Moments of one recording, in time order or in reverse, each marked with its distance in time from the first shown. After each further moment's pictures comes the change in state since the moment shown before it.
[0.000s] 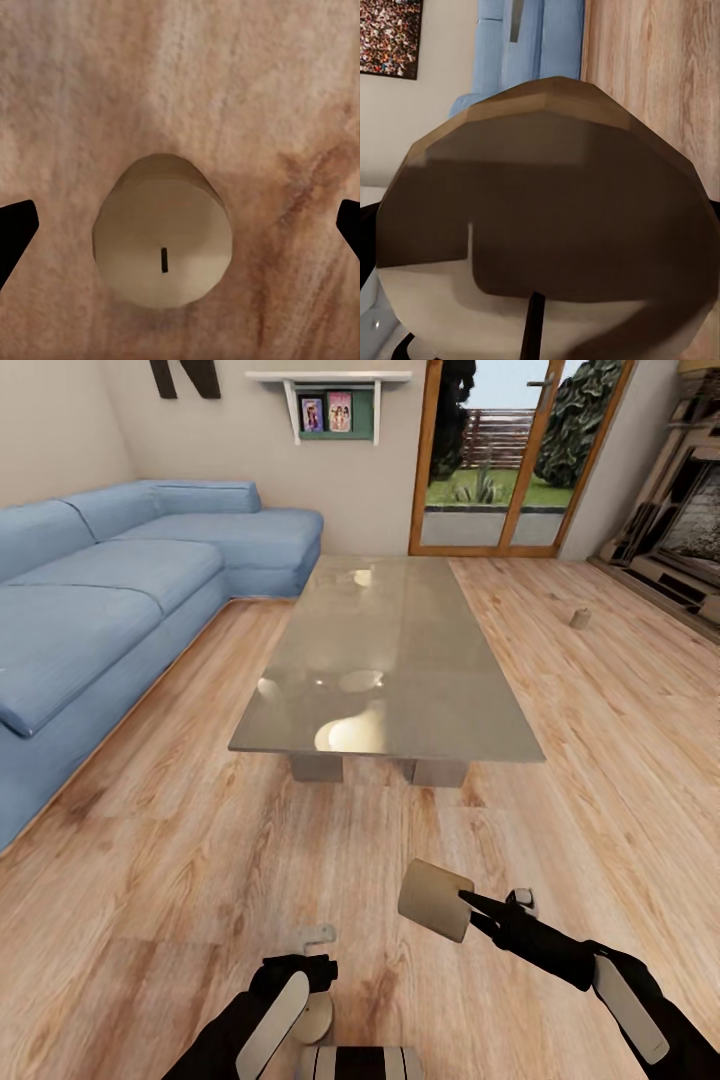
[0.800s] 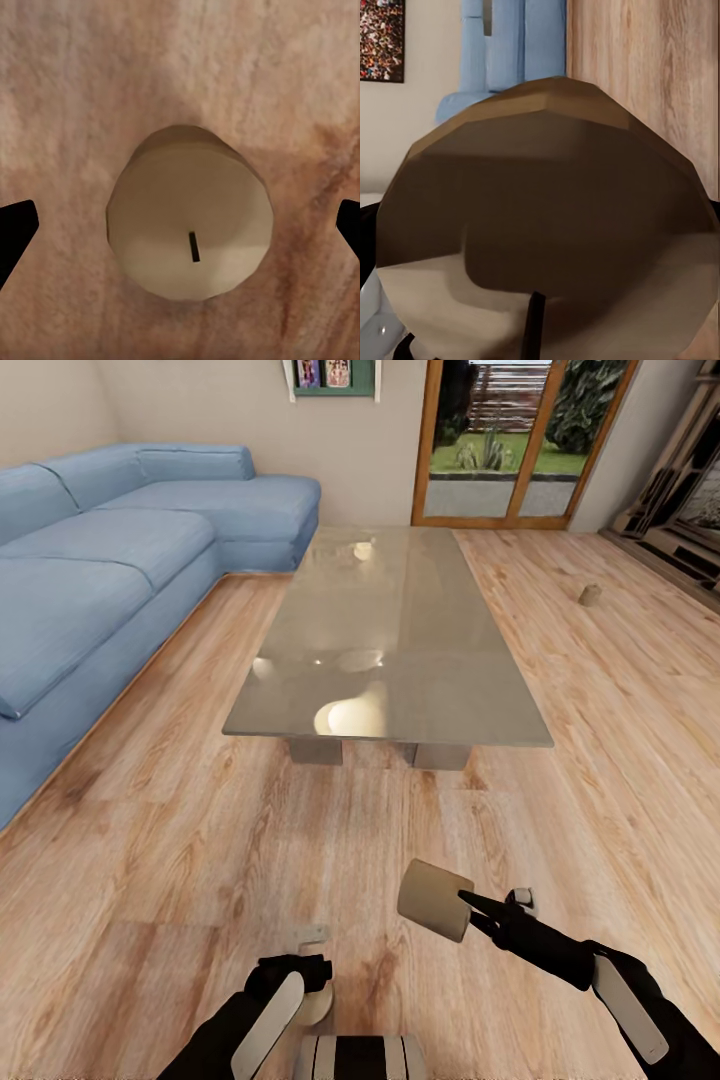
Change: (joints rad) left arm 0.000 0.016 0.002 0.001 -0.003 -0.001 0.000; right arm 0.000 0.002 0.000 -0.001 0.002 -0.001 0.000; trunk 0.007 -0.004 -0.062
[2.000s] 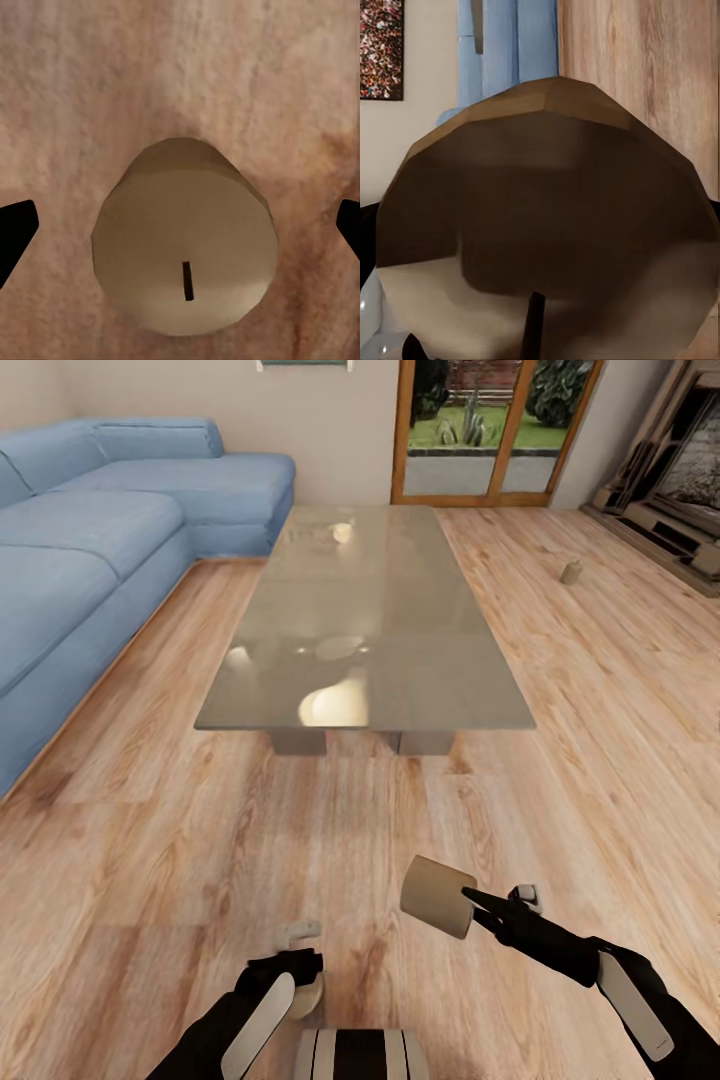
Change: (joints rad) left arm 0.001 0.033 -0.002 -0.005 -0.008 -0.063 -0.015; right arm -0.001 -0.012 -0.005 -0.017 0.000 0.004 0.014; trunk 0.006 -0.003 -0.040
